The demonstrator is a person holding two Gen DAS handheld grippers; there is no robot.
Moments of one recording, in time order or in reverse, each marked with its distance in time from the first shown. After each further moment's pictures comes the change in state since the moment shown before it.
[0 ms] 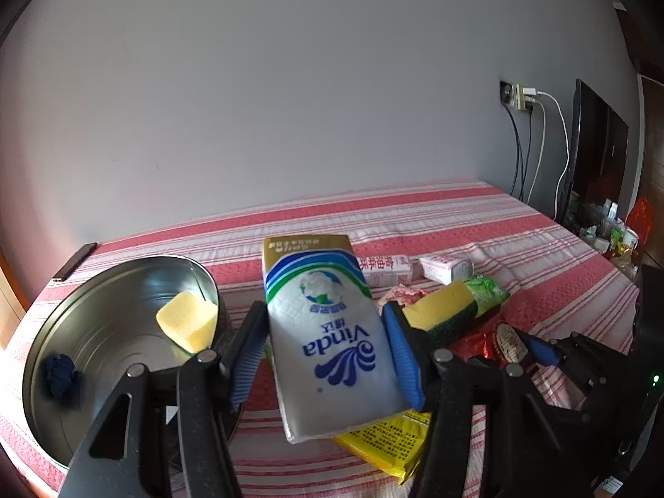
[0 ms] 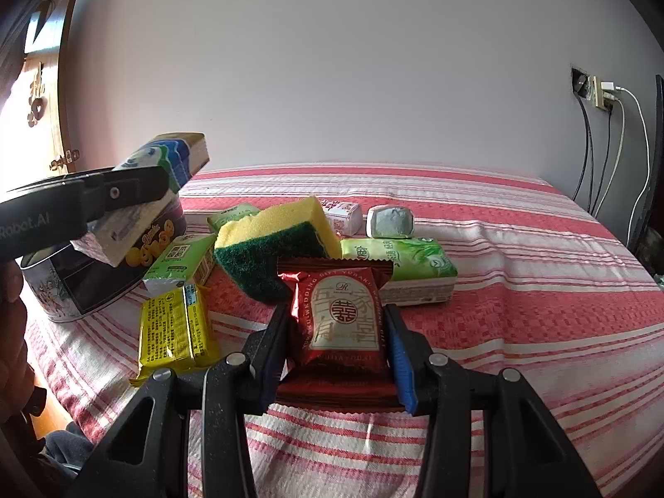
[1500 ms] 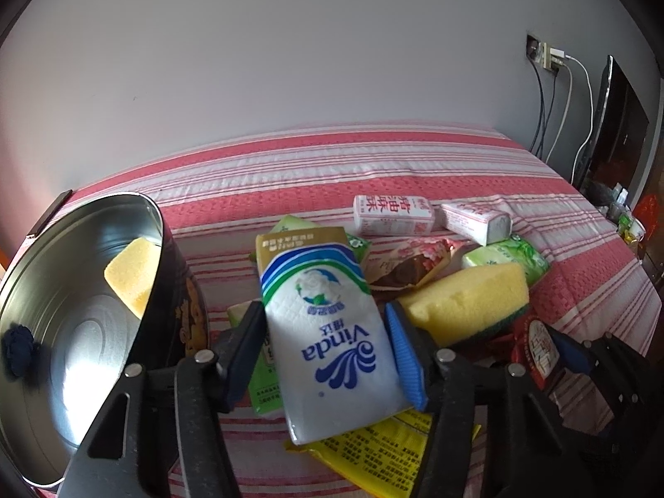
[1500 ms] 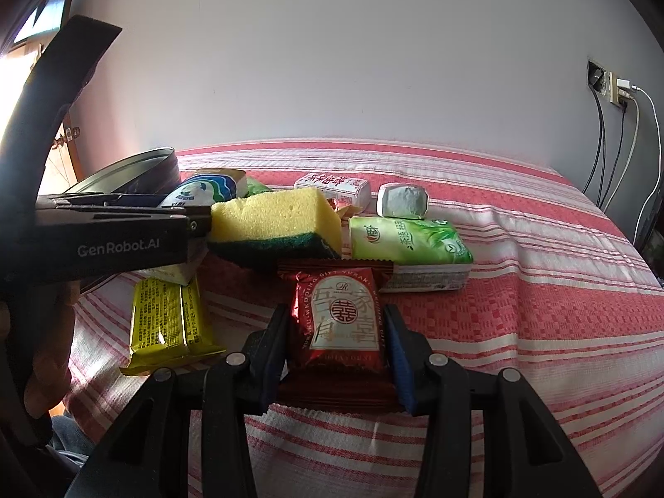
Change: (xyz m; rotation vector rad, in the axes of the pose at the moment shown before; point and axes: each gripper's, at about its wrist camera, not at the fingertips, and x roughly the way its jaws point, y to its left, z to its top) left arm 0.069 -0.005 -0.015 -0.039 0.231 -0.022; right arm 0.015 0.003 -0.002 -0.034 0.094 0.018
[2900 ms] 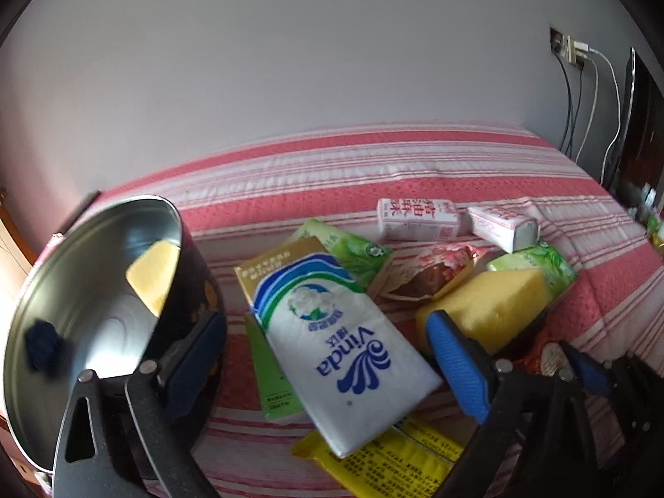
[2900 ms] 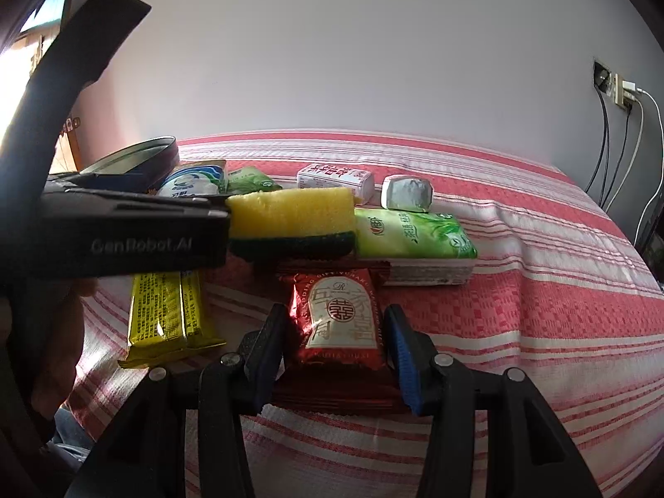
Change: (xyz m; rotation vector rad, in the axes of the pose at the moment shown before) left arm 0.007 -0.006 0.006 -0.013 0.011 0.110; right arm 0.003 0.003 -0.001 -0.020 0.034 0.005
